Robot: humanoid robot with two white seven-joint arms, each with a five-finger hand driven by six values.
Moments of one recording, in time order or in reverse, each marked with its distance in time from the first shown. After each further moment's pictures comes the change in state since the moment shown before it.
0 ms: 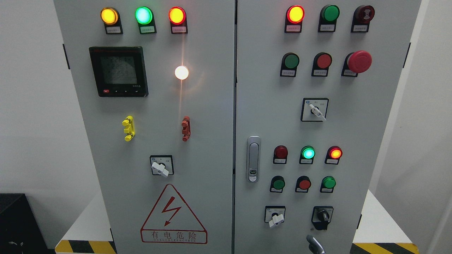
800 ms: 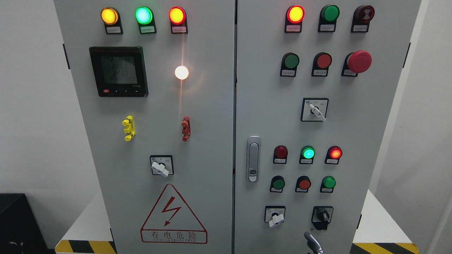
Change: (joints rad) left arm 0.000 0.000 0.000 0.000 0.000 0.000 0.000; right arm -0.029 -0.001 0.005 0.001 0.139 -0.010 -0.013
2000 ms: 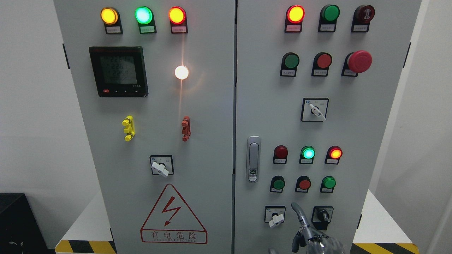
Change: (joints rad) left arm 0.000 0.000 0.000 0.000 0.000 0.000 0.000; right arm -0.195 0.003 -0.044 0.099 0.885 -0.068 -0.181
